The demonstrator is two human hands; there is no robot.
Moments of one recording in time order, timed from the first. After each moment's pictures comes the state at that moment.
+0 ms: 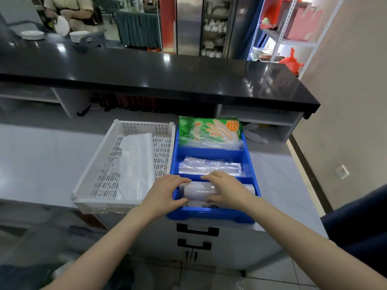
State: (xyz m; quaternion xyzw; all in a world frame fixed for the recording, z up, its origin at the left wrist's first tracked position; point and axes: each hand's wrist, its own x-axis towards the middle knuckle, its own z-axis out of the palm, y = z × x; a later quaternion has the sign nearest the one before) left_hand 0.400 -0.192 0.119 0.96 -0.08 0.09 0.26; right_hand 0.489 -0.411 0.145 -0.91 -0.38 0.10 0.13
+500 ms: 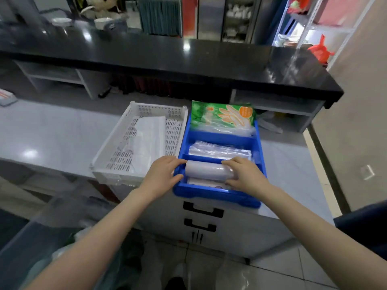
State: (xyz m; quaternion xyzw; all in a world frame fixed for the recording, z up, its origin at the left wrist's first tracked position) left_hand 0.375 -0.188 0.122 0.97 0.00 0.13 0.22; right_hand 0.488 -0.447 0.137 -0.92 -0.36 0.06 0.13
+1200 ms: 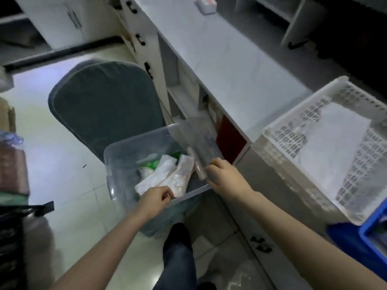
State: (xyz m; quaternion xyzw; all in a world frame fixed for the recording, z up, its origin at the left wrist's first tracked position) left_hand 0.025 -0.049 -0.037 0.75 0.54 0.00 0.39; right_hand 0.274 -0.093 0.046 -0.66 -0.73 0.19 0.07
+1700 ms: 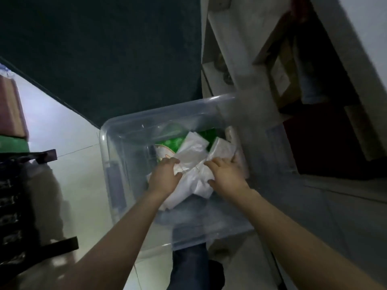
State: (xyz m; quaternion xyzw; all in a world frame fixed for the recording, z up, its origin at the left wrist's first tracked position) left_hand -0.007 0.093 -0.229 0.63 0.66 -0.02 0.41; right_hand 0.195 0.073 -0.192 -0.61 -0.72 0.30 -0.13
